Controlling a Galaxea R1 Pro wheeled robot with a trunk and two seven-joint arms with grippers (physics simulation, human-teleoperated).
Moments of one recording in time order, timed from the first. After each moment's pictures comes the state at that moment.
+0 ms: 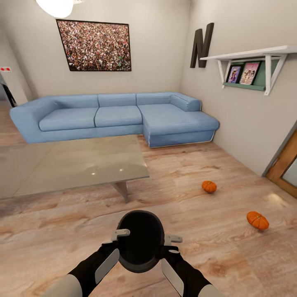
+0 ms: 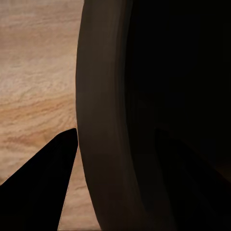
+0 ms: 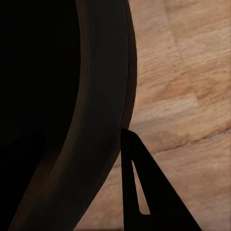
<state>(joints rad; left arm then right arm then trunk) -0.57 -0.01 -0.66 -0.64 0.79 0.33 0.48 -0.52 0.17 0.54 -0.58 -0.60 0.22 -0.43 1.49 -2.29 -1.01</state>
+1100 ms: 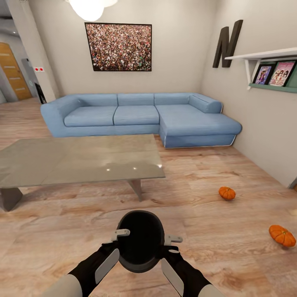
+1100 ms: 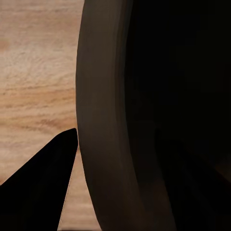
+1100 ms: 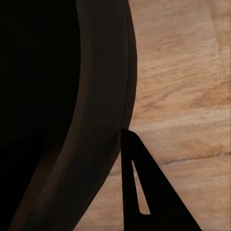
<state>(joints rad) -0.57 -0.01 -0.66 -0.64 0.79 0.33 0.48 -0.52 0.17 0.54 -0.58 -0.59 0.23 -0.43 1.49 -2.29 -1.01</state>
